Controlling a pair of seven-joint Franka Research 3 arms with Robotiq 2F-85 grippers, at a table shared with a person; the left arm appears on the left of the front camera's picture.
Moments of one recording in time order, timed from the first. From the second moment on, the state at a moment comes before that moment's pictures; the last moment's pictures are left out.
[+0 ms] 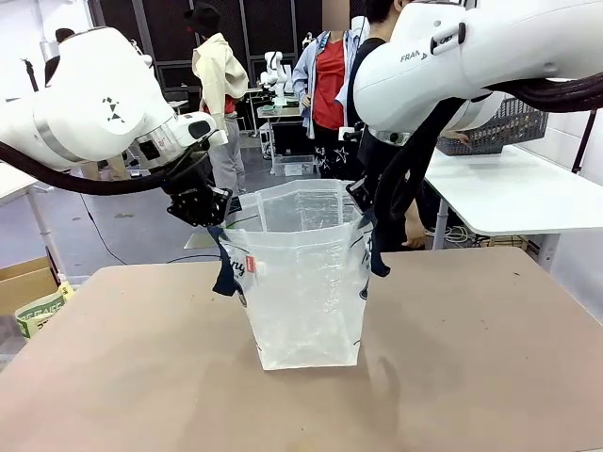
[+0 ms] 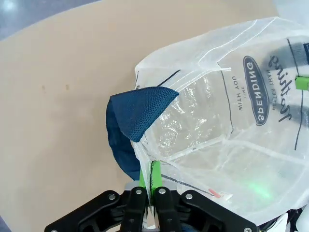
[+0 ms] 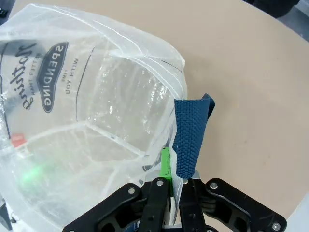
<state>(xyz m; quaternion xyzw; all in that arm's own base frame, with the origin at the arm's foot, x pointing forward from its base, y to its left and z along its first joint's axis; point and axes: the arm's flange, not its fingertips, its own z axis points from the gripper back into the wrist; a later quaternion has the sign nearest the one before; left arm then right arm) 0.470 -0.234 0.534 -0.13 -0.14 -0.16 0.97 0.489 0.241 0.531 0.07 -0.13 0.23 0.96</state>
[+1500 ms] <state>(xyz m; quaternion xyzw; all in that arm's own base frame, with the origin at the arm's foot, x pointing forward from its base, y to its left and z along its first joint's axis) 0.477 -0.236 0.527 -0.12 -0.13 -0.22 0.96 0.484 0.241 0.526 0.06 -0.13 0.24 0.96</state>
